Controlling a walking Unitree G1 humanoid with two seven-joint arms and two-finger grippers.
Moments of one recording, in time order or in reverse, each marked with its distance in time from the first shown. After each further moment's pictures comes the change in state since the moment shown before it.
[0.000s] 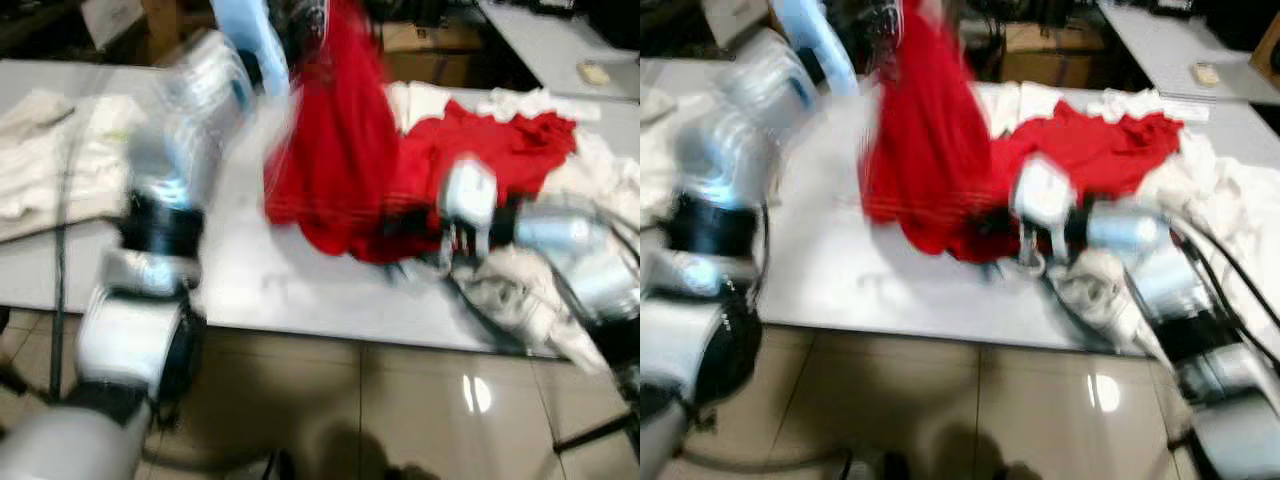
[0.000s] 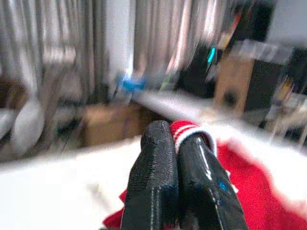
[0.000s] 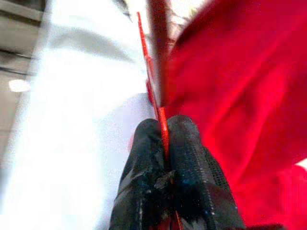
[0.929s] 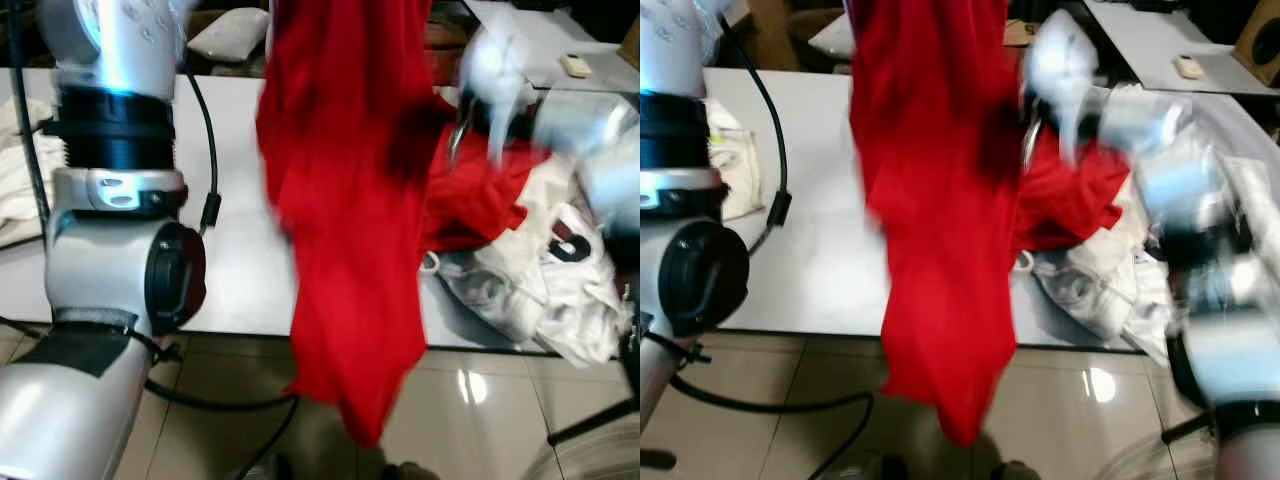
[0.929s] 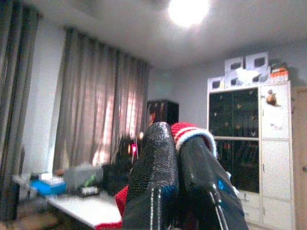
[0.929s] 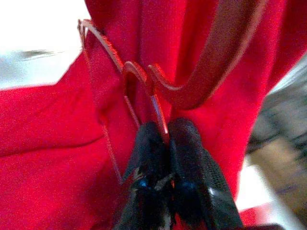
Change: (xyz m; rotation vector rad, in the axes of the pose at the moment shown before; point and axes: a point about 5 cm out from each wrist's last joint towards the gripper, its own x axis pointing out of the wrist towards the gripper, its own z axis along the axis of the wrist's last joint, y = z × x) left arm -0.017 -0.016 0.165 -0.123 -0.516 -0.329; right arm -0.008 -0.132 0.061 -0.082 0.196 -0.434
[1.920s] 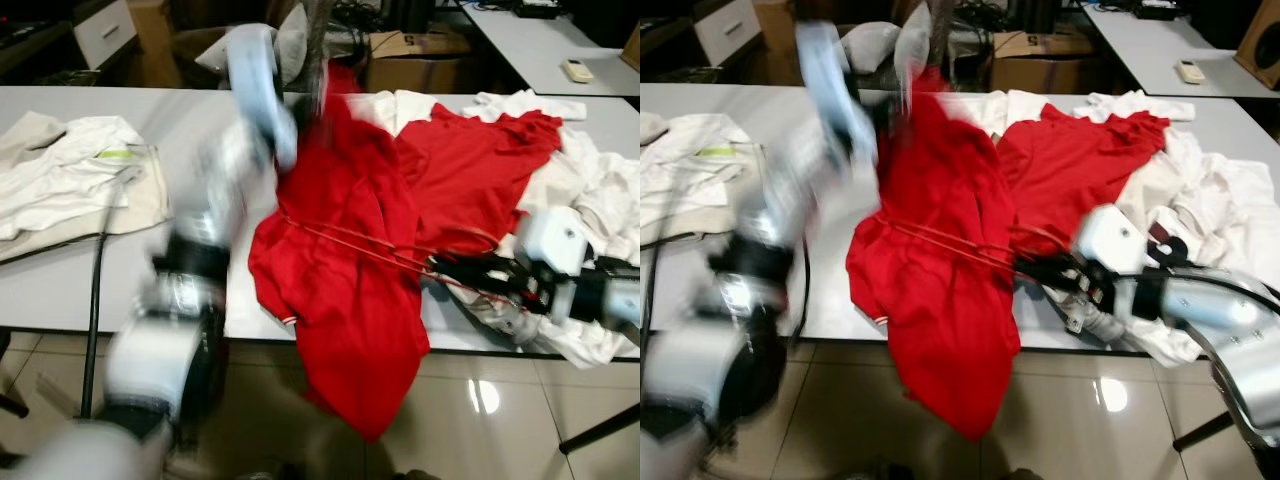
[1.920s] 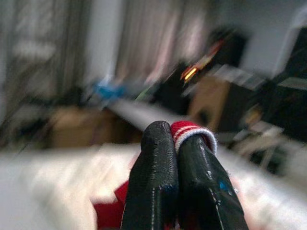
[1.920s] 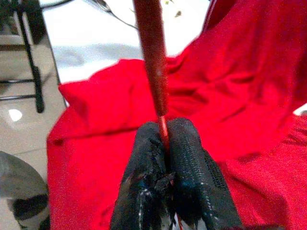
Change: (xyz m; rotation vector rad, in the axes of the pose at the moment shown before) left arm -0.061 0.029 -0.146 -0.072 0.319 0.311; right arm -0.111 0.143 -0.039 0.315 -0.022 0.350
